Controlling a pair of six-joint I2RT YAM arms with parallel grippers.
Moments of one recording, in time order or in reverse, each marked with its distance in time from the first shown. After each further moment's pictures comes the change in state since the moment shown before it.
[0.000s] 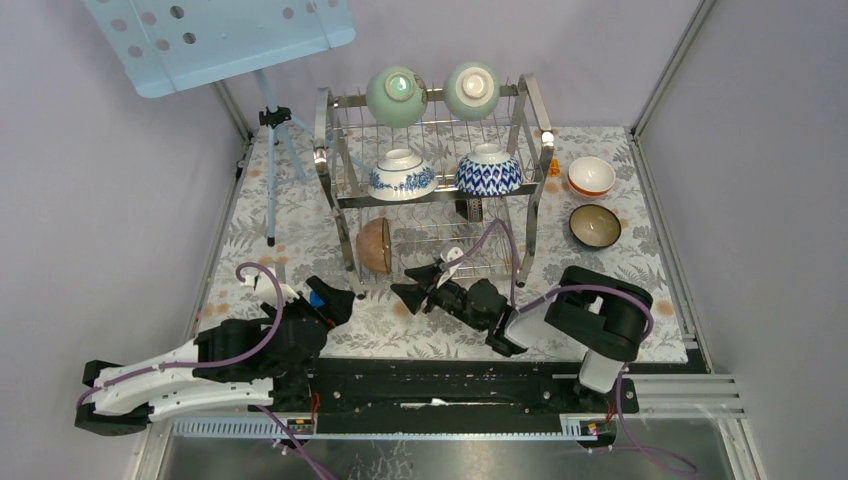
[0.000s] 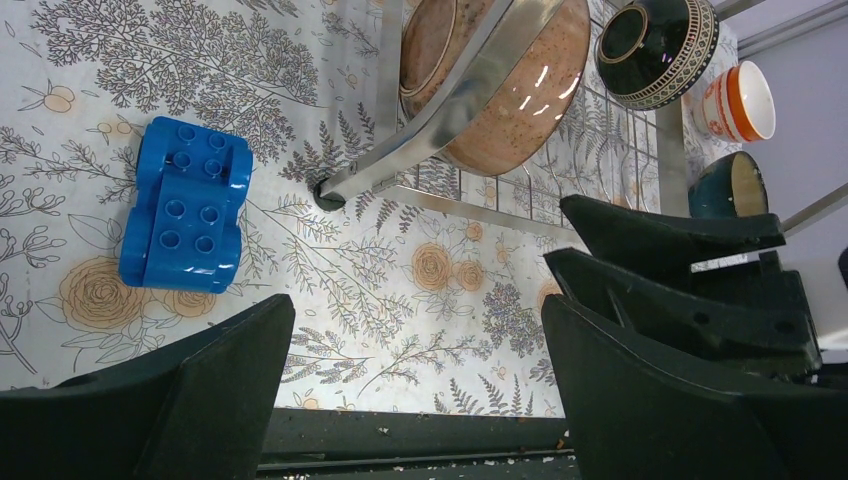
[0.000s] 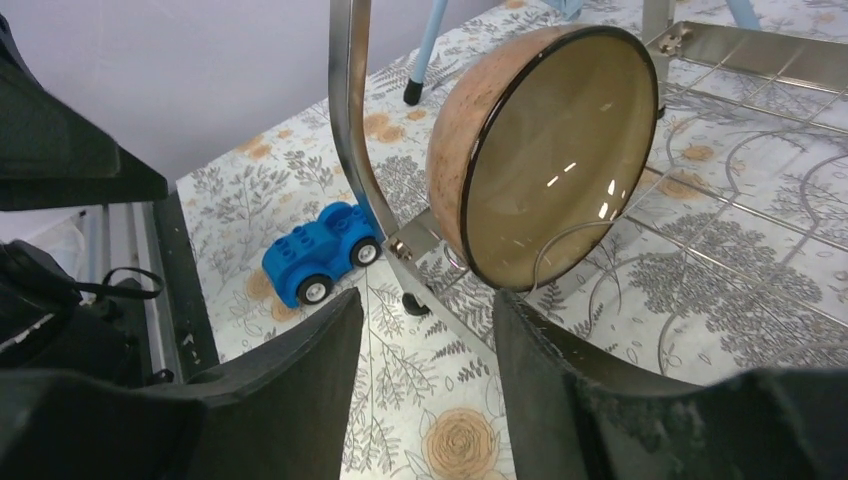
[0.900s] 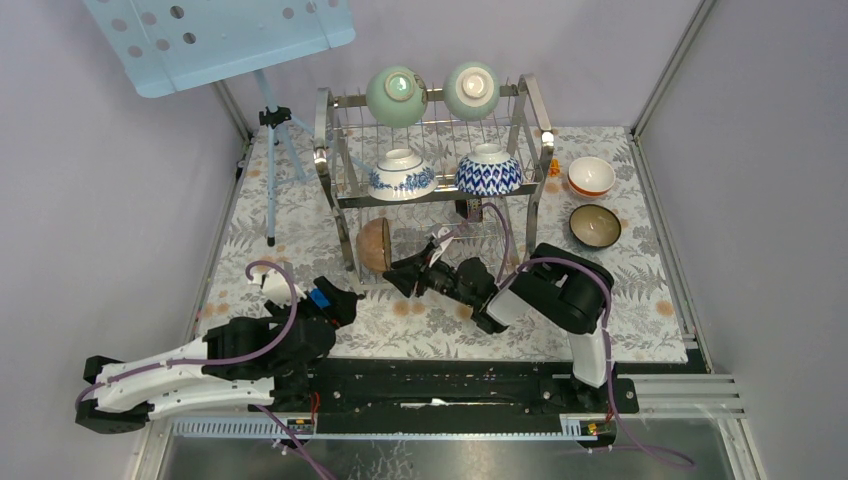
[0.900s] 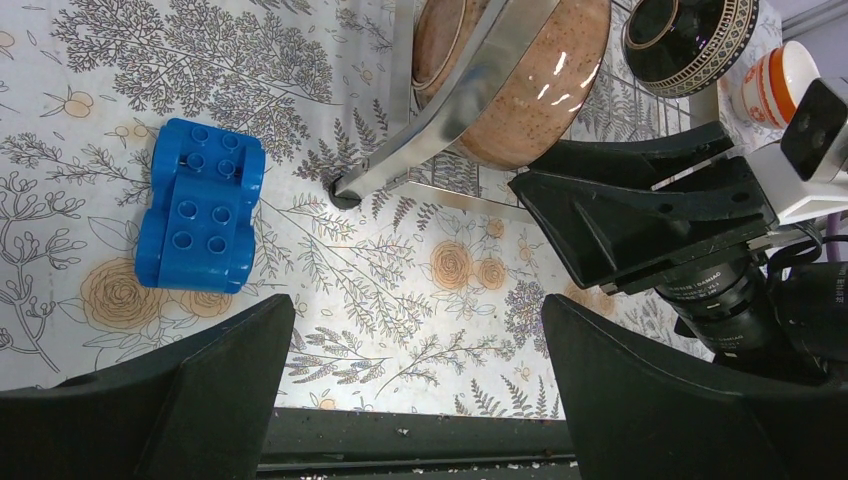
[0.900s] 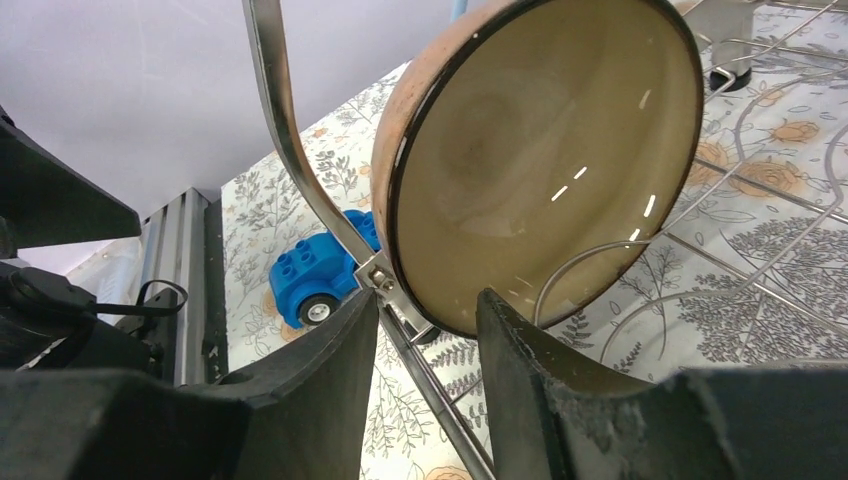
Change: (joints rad) left arm 0.000 0.062 0.000 0.000 0.000 0.009; right arm -0.162 0.259 0.172 0.092 -0.288 0.184
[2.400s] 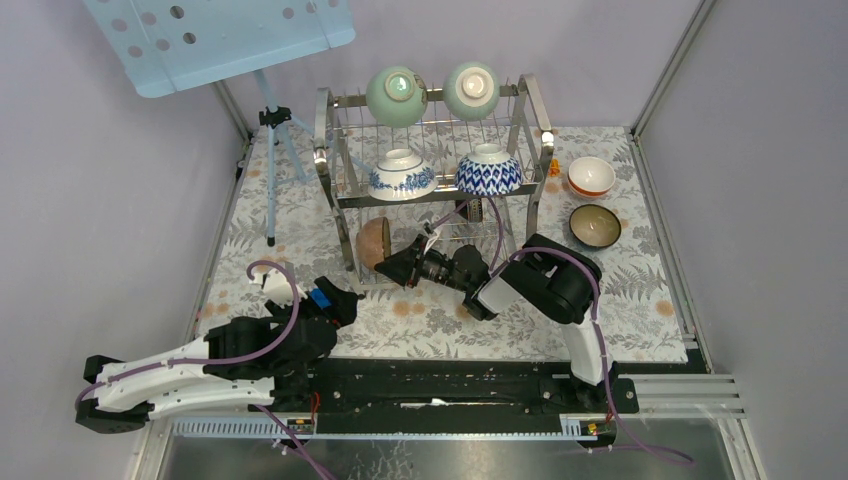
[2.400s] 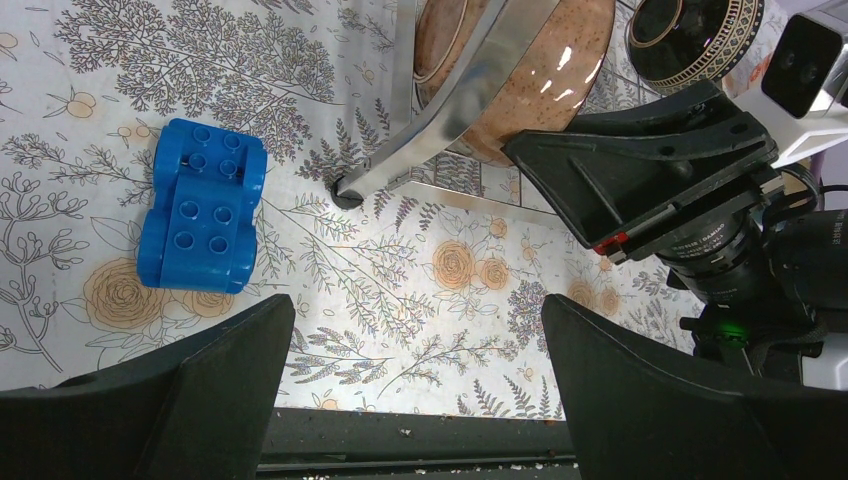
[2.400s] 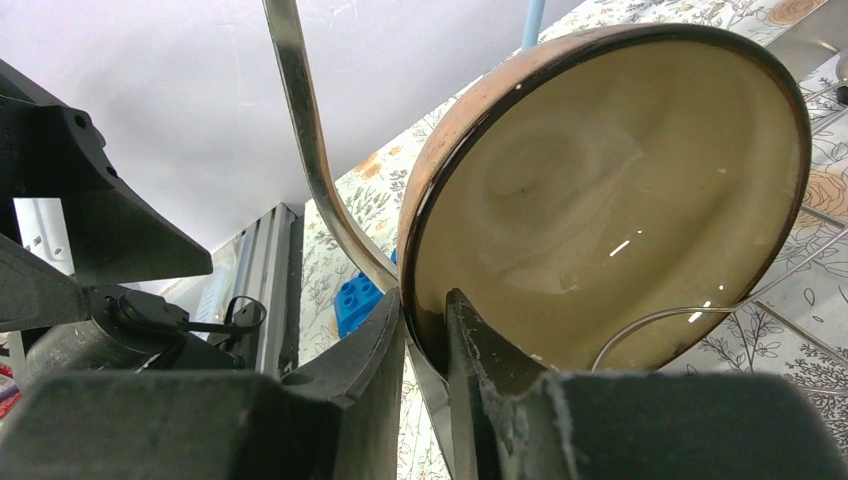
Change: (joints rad) left arm 0.000 0.009 0.000 0.000 -0.001 0.000; right arm -0.053 0.094 0.132 0.034 -0.184 0.170
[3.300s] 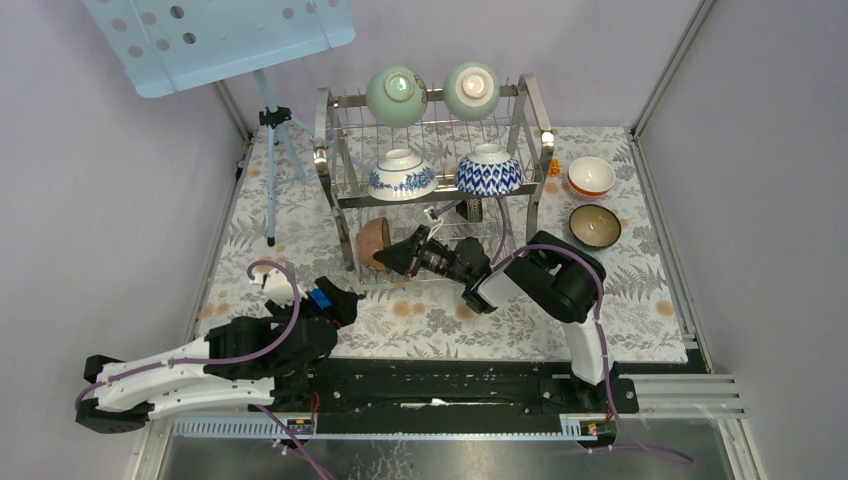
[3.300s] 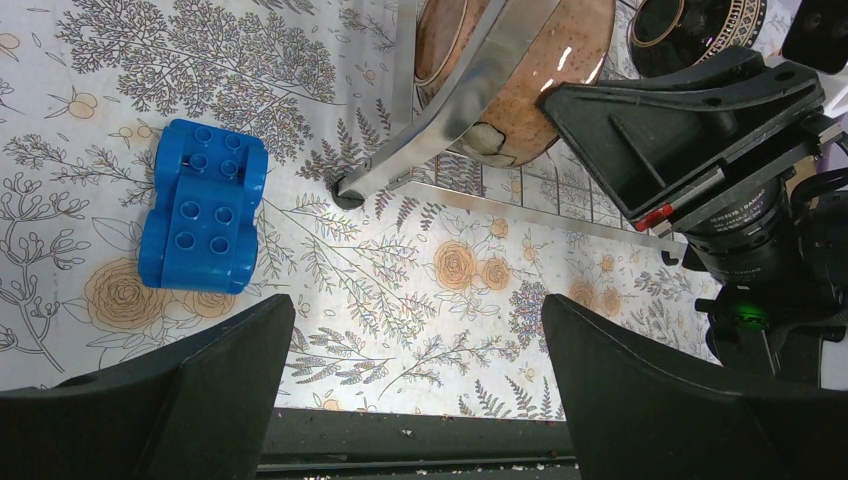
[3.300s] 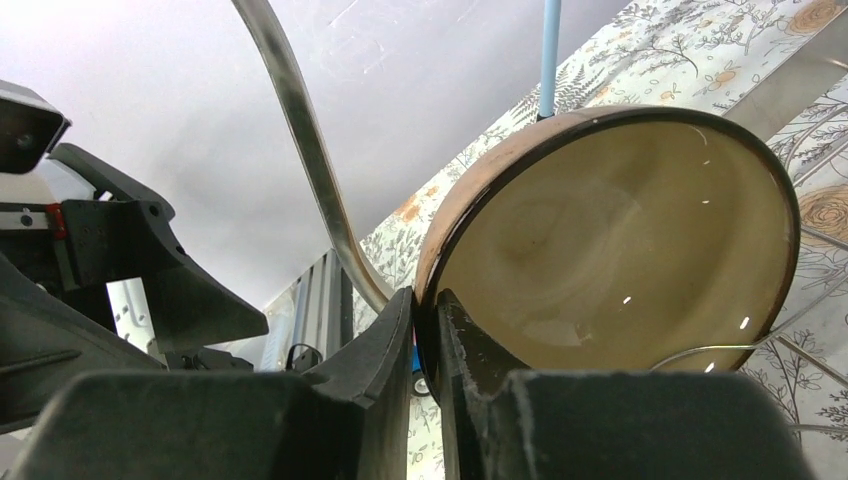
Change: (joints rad) left arm 0.000 0.004 0.000 0.000 -0.001 0.000; right arm -0.028 -0.017 0.036 0.000 -0.002 0.169
